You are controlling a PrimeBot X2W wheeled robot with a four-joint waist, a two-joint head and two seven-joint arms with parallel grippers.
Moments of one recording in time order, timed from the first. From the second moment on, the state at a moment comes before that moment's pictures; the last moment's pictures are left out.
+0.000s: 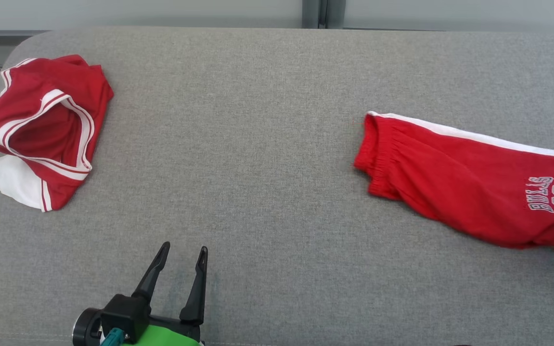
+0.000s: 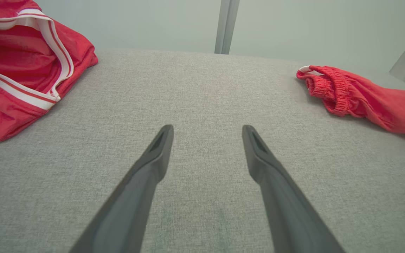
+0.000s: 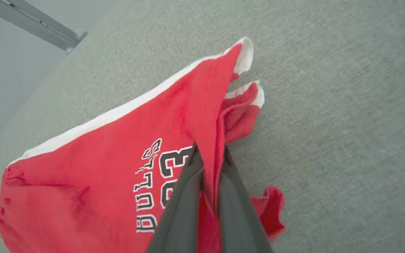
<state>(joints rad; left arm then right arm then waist) 0.03 0.13 -0.27 0.13 -0.26 -0.07 -0.26 -0.48 -0.24 -0.54 0.57 0.47 0.13 0.58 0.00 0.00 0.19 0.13</state>
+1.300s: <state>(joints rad) -0.01 0.06 -0.28 0.23 -0.24 -0.12 -0.26 -0.56 -0.05 -0.11 0.48 0.36 0.13 0.50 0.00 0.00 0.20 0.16</state>
